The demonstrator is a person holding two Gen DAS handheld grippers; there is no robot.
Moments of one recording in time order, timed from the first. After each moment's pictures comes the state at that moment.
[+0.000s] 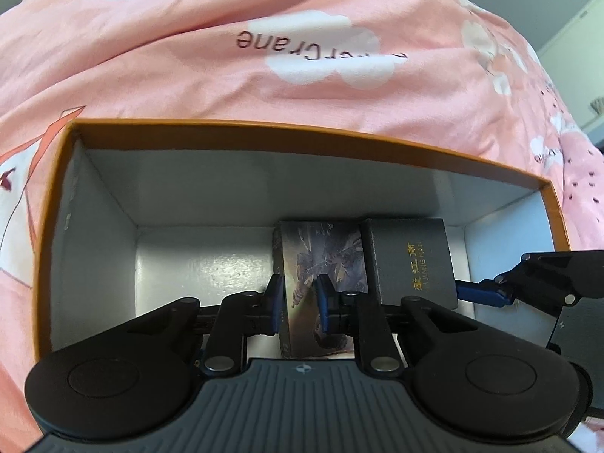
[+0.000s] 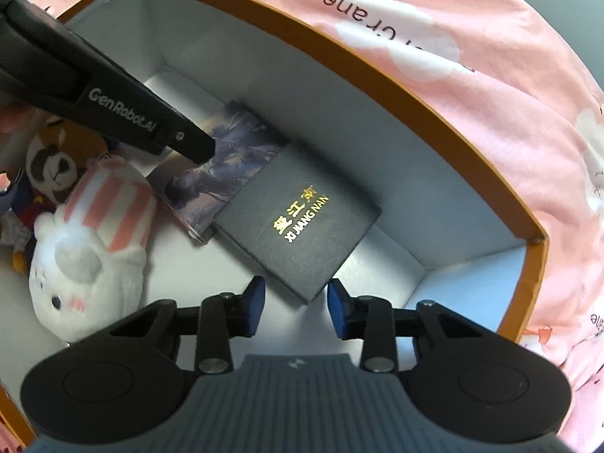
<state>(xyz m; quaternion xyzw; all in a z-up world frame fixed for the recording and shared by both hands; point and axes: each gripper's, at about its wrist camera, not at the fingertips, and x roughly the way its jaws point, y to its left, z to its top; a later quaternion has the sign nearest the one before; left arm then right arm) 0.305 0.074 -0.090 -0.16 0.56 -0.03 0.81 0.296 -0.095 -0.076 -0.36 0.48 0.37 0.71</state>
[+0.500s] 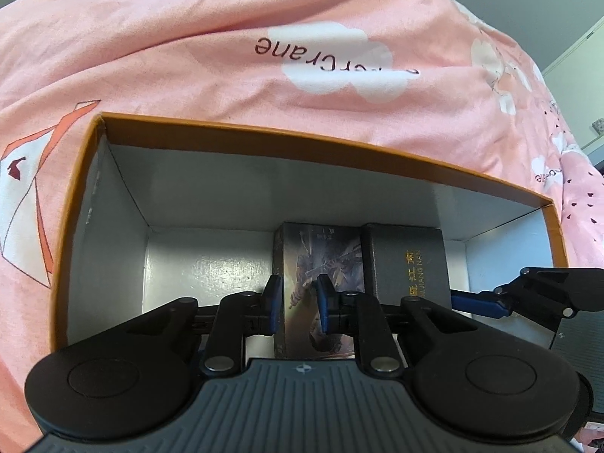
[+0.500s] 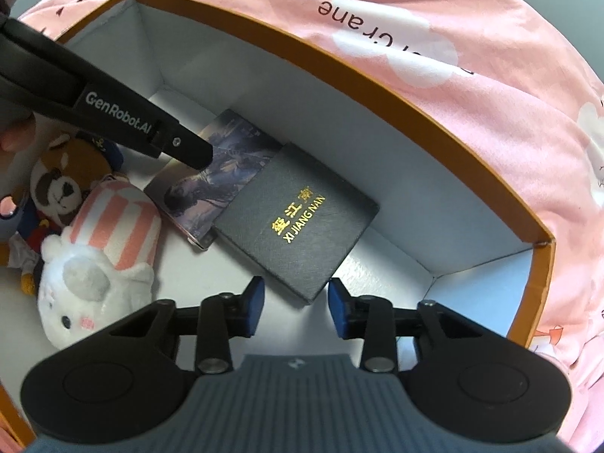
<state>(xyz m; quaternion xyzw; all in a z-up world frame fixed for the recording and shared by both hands) 0.300 0.082 -0.087 -0.19 0.54 -0.02 0.82 0.302 -0.101 -0.072 -0.33 0.48 0.38 0.72</state>
